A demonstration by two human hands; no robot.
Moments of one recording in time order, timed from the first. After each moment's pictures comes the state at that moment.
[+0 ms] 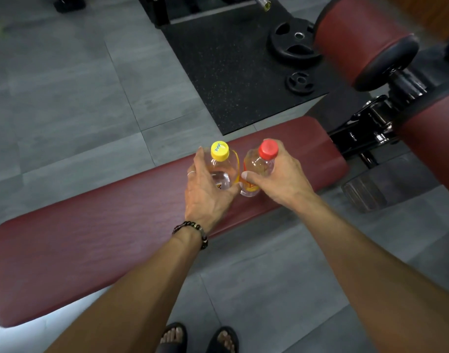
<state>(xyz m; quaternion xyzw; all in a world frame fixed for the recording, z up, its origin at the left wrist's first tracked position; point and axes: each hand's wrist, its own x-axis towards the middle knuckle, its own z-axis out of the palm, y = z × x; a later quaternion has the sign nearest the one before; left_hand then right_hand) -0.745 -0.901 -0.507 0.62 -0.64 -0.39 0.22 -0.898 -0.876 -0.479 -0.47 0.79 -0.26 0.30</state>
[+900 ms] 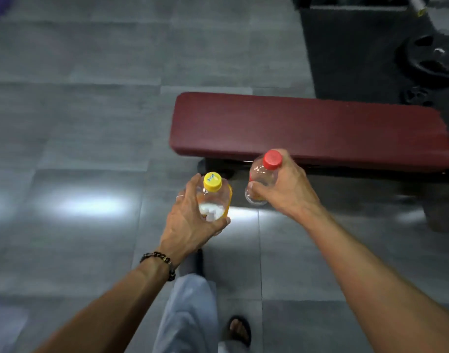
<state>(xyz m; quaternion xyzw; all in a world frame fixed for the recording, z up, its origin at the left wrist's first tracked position) -0.436 -0.586 -0.475 0.72 -0.54 -0.36 0.22 -0.634 -0.667 -0.447 -0.66 0.64 -0.18 0.35</state>
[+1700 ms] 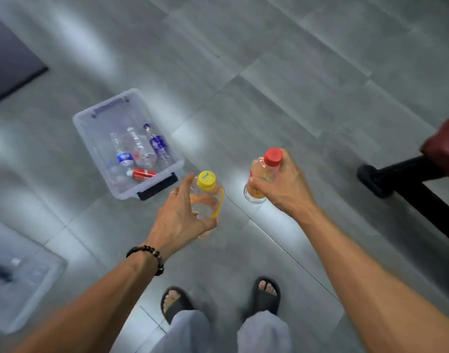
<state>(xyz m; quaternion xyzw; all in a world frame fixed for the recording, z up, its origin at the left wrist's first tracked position) 0.015 -0.077 -0.498 0.84 -0.25 -0.35 0.32 -0.093 -0.281 -0.484 -0.81 0.42 -0.03 0.41</state>
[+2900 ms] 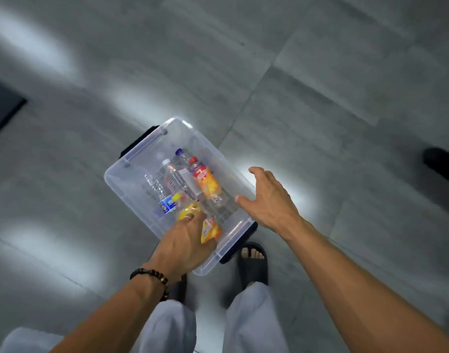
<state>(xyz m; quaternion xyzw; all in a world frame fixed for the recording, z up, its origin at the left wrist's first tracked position) 0.376 -0.003 -0.662 0.80 -0.39 -0.45 0.08 0.271 -0.161 -0.639 -0.81 0.46 0.15 0.32</state>
